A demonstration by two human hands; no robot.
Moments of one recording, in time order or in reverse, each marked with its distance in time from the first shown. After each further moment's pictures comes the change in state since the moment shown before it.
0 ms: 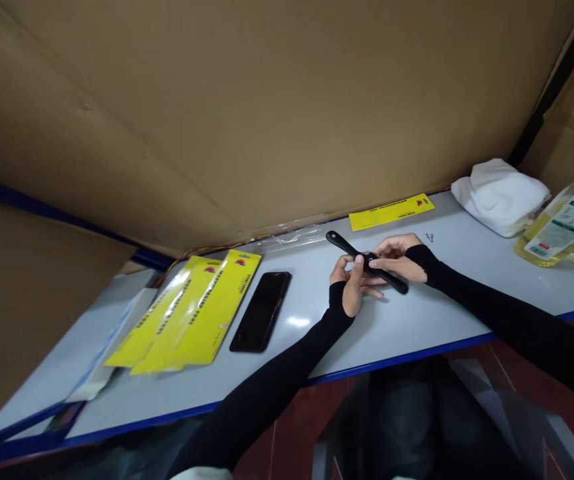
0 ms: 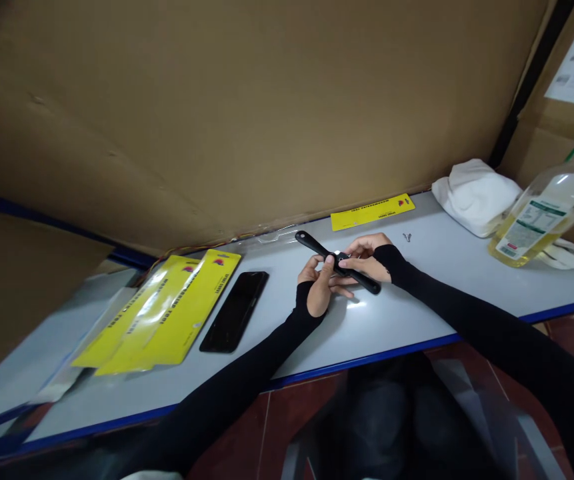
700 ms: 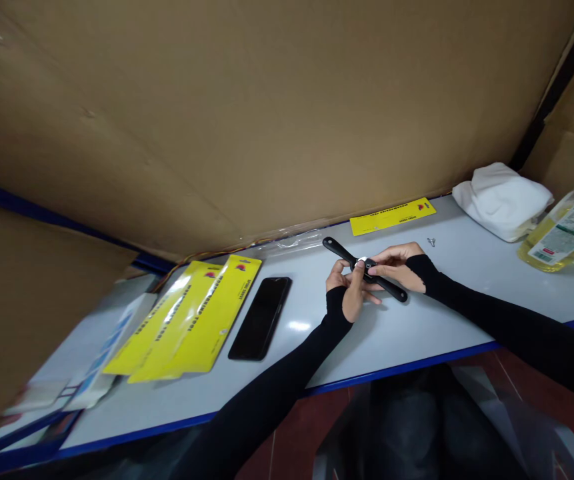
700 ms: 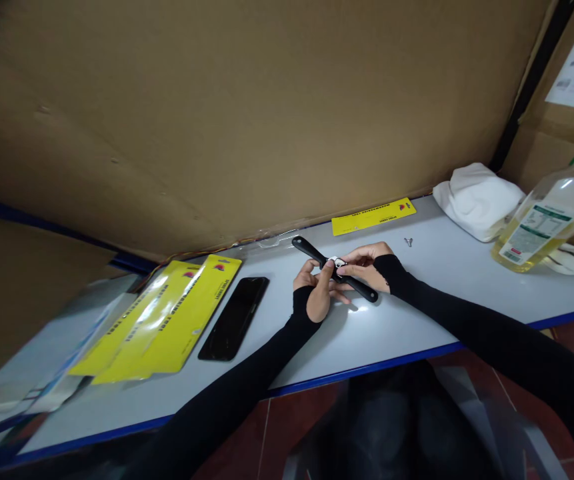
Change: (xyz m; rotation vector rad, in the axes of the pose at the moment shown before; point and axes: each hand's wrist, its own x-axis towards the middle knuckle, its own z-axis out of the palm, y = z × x) left_hand -0.001 0.005 0.003 0.014 0.085 0.020; right_hand -0.006 0.009 0.007 0.096 0.010 -0.026
